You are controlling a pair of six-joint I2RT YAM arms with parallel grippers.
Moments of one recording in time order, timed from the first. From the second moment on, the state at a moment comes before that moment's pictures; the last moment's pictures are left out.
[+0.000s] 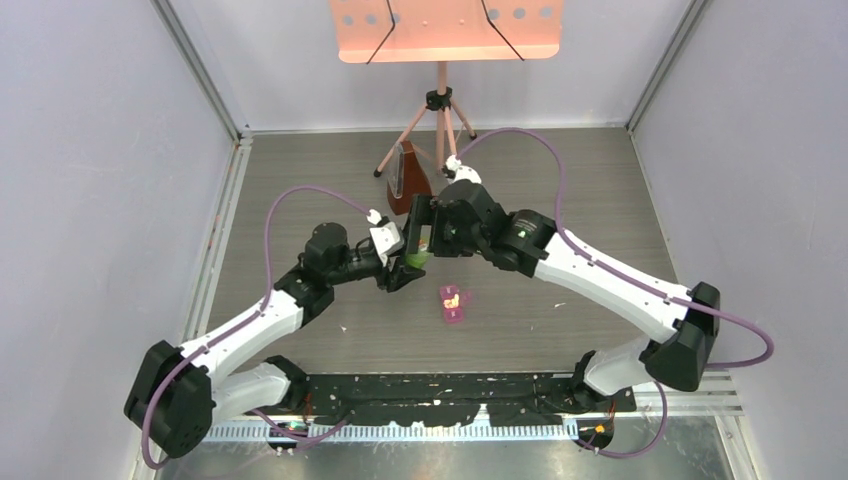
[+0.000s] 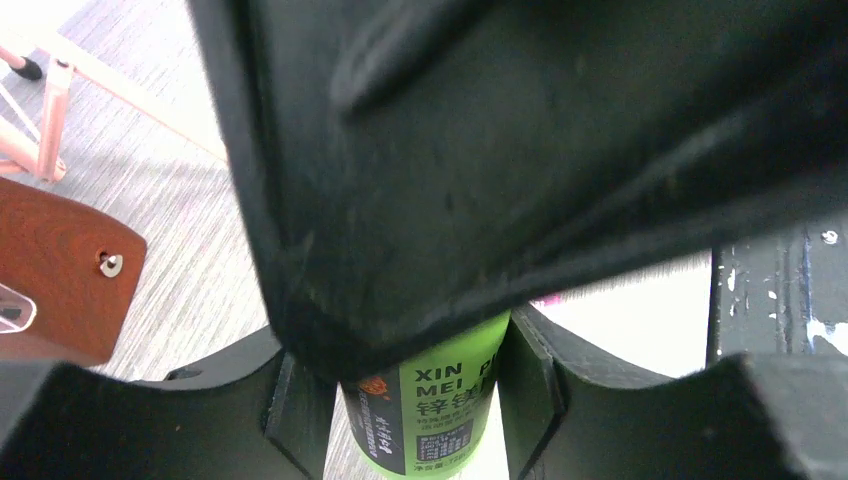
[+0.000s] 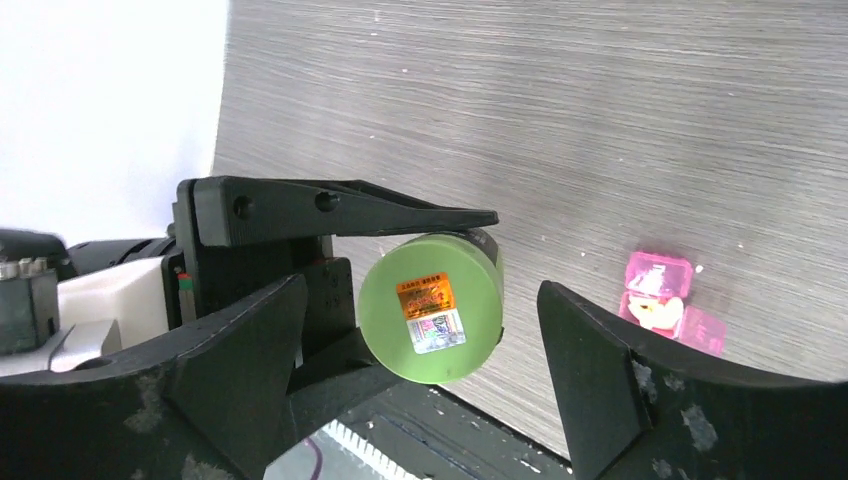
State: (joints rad) left arm -0.59 1.08 0.57 0.26 0.61 0.18; right arm 0.96 1.43 1.41 -0.65 0.19 0.83
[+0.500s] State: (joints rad) left arm -0.59 1.04 0.57 0.27 0.66 0.18; right arm 0.81 1.27 1.36 -0.57 -0.15 0.44
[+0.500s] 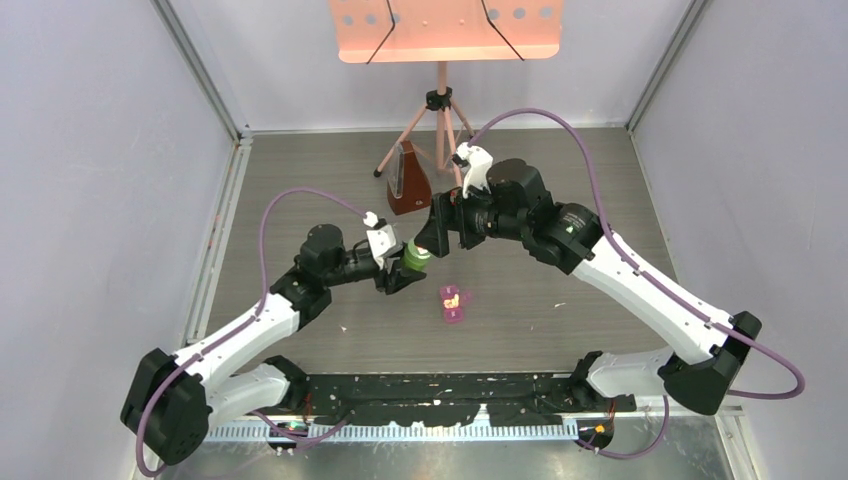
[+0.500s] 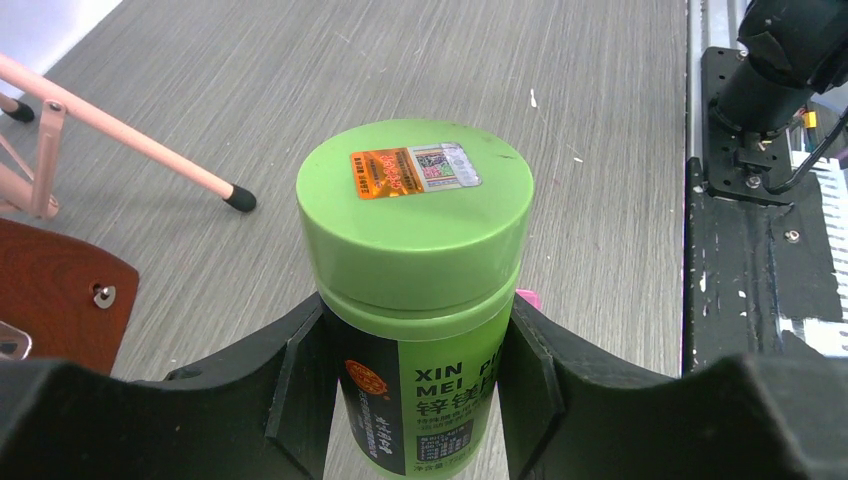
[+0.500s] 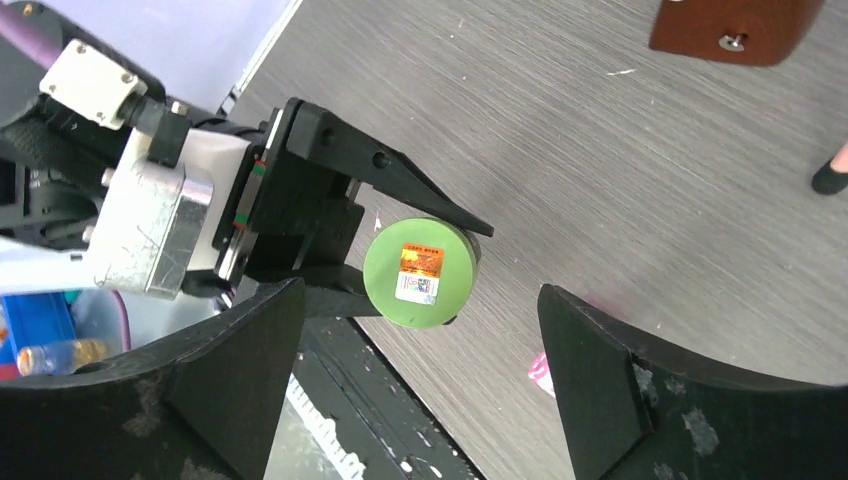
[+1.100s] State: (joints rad) left arm -0.59 0.99 0.57 0.27 0.77 0.16; right arm 0.81 1.38 1.45 -0.72 -0.38 0.15
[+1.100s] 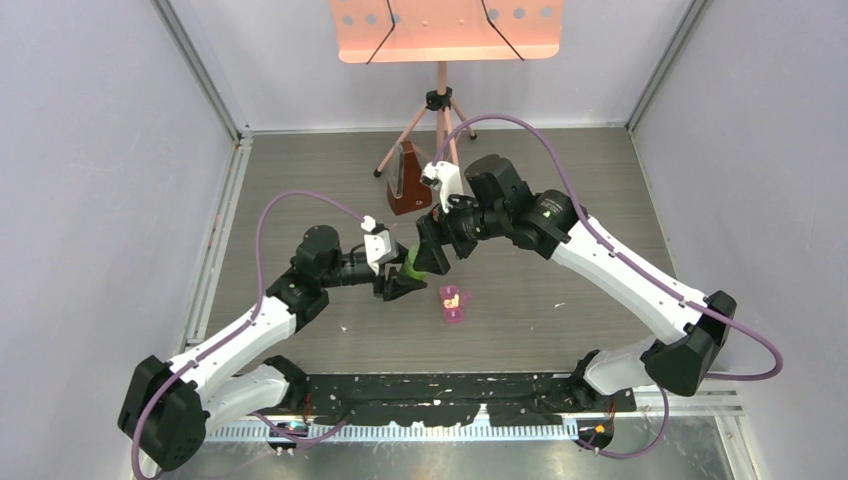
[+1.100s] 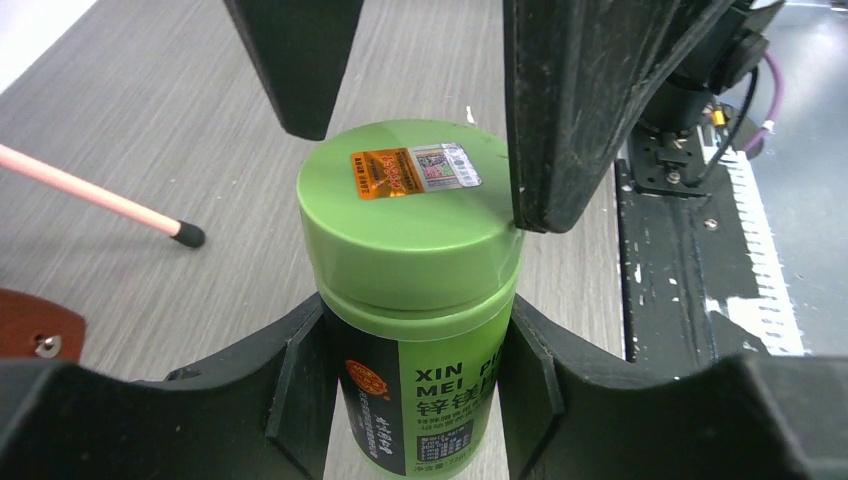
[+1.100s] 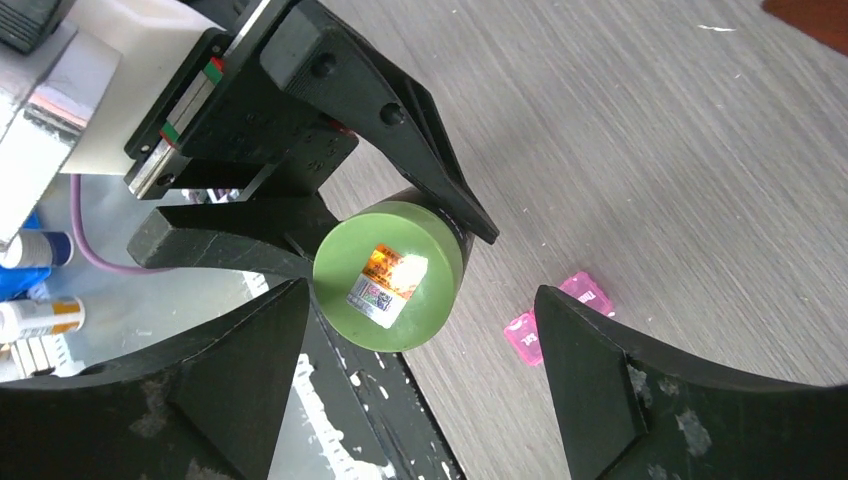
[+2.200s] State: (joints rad) left arm -0.59 1.02 0.68 -0.01 0.81 0.32; right arm 0.88 1.45 1.52 -0.82 -0.31 0.15
